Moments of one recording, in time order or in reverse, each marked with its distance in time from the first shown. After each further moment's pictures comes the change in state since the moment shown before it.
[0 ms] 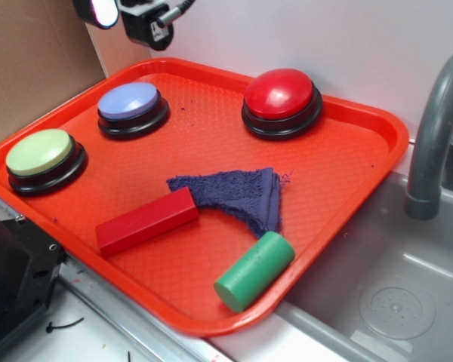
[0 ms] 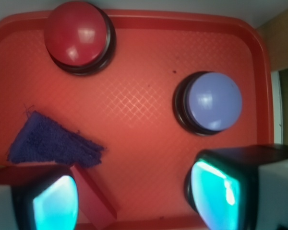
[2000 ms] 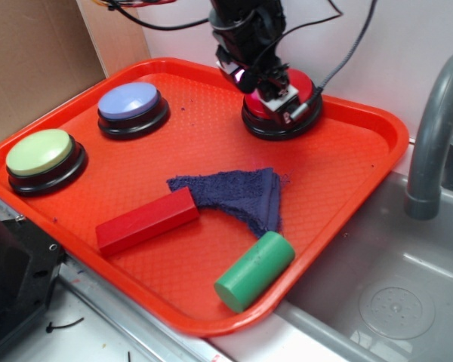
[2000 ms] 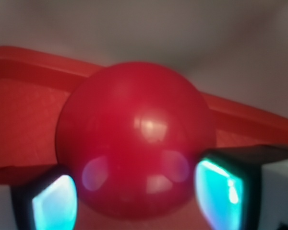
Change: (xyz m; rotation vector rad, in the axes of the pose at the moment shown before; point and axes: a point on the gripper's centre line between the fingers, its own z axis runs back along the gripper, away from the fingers) arm 0.092 -0.052 -0.109 0.060 -0.308 -0.230
